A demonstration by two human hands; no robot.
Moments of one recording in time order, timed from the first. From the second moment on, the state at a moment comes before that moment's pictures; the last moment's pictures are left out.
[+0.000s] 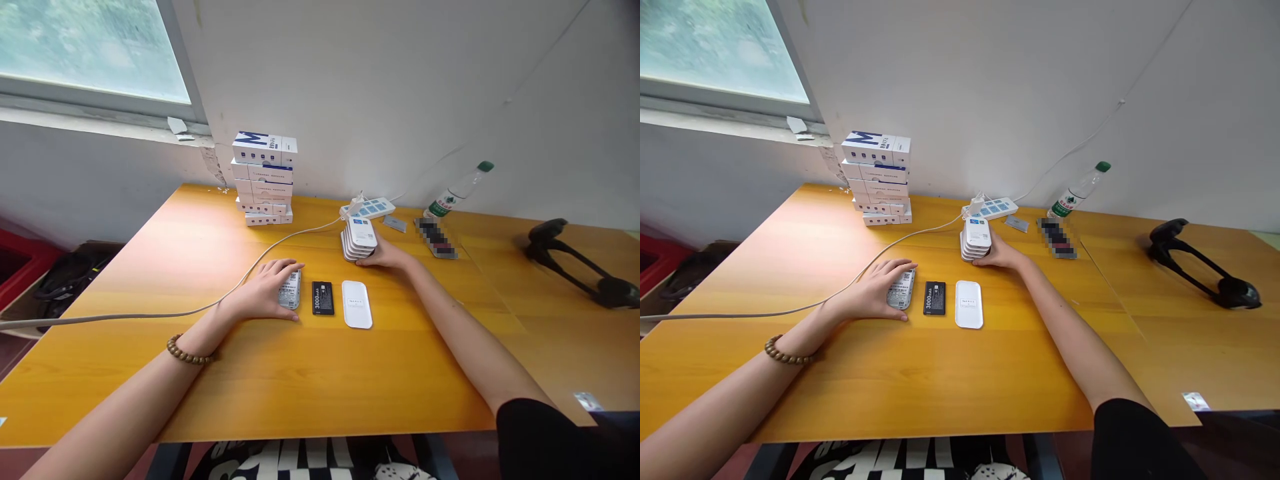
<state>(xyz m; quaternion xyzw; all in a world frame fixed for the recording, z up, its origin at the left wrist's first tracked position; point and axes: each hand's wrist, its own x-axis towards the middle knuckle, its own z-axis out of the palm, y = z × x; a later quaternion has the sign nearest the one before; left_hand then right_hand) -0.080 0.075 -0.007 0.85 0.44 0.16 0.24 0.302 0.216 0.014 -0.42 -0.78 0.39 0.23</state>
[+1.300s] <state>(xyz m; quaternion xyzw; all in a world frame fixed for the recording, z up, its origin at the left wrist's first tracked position) -0.084 0.078 -0.011 0.85 0.44 0.18 0.24 0.251 0.078 0.045 -0.45 -0.86 0.24 -0.06</state>
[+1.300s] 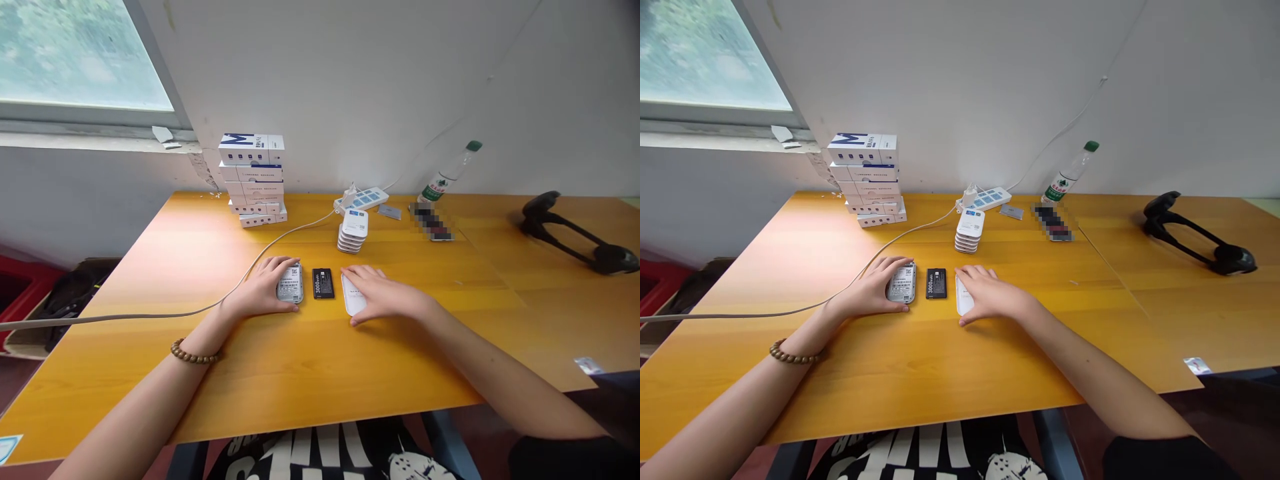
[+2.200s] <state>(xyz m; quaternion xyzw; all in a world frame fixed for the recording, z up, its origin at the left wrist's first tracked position) -0.079 0.080 -0.007 0.86 0.42 0.18 0.25 0.265 0.229 0.105 -0.51 -0.84 0.18 0.00</state>
